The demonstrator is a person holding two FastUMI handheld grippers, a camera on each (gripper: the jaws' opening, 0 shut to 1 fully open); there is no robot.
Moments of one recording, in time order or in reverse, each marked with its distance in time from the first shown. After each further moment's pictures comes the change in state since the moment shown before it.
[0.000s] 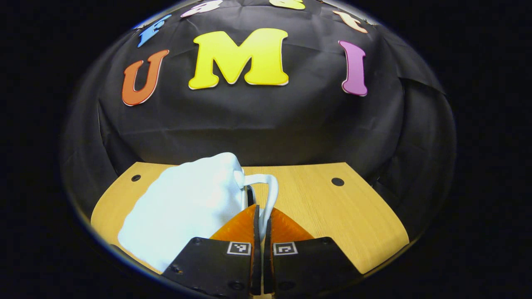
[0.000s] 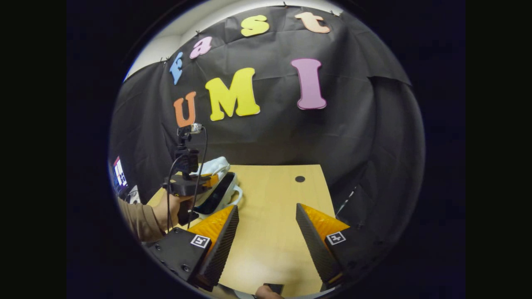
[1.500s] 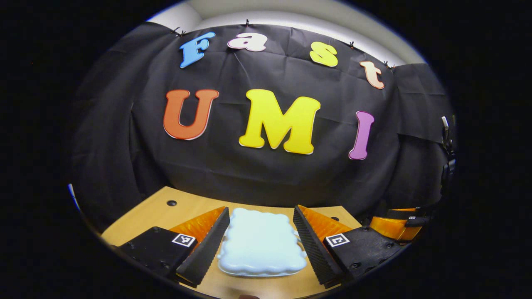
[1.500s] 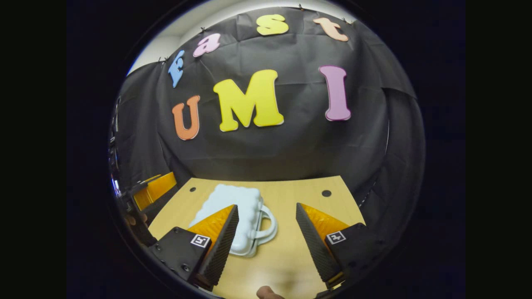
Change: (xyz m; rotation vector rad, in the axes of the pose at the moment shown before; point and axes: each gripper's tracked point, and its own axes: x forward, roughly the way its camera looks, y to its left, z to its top) left arm -0.197 0.179 0.117 -0.129 -0.328 0.034; right arm 0.086 0.199 0.072 -0.014 -0.113 -0.022
